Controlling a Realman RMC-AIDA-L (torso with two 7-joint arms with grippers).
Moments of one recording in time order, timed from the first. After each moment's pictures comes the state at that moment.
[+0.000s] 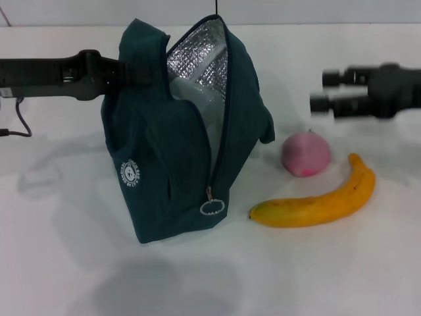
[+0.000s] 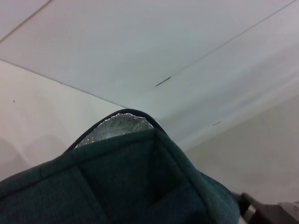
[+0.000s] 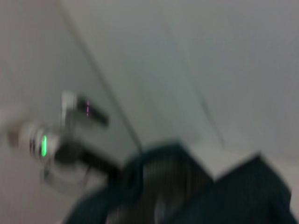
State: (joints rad) left arm -0.63 -1.97 0.59 0.75 2.00 1.77 -2.37; right arm 0.51 1.95 -1.09 -0.96 -1.64 -1.54 1.88
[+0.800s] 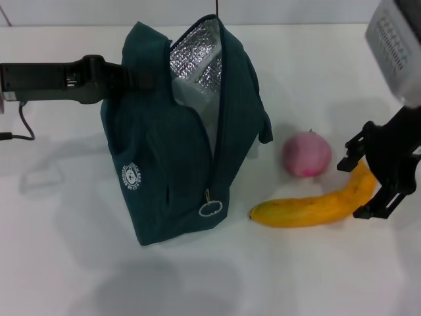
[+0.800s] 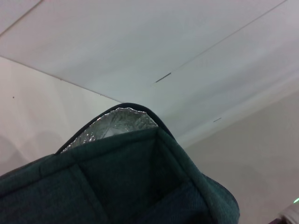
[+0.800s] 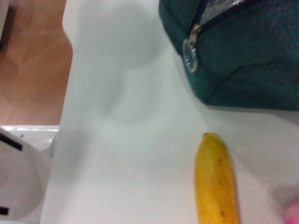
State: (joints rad) left arm -0.63 -1.97 0.59 0.75 2.01 1.77 -2.36; right arm 0.84 1.99 -1.30 -1.22 -2.45 -1.88 1.83
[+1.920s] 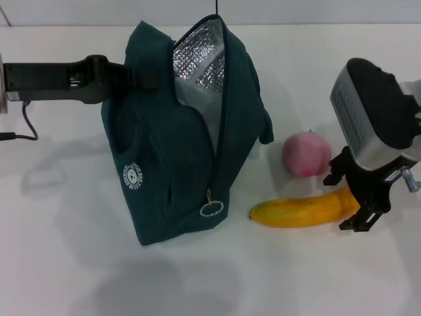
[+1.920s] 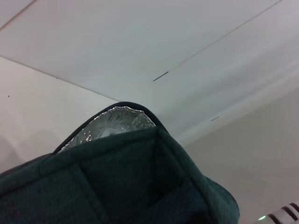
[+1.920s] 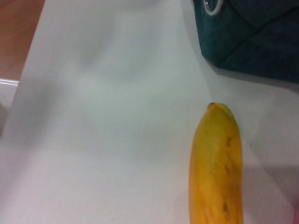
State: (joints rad) left arm -0.63 -1.98 0.60 0.75 2.01 1.77 -2.35; right arm 0.76 2.02 -1.54 -1.17 -2.48 -1.61 1.78
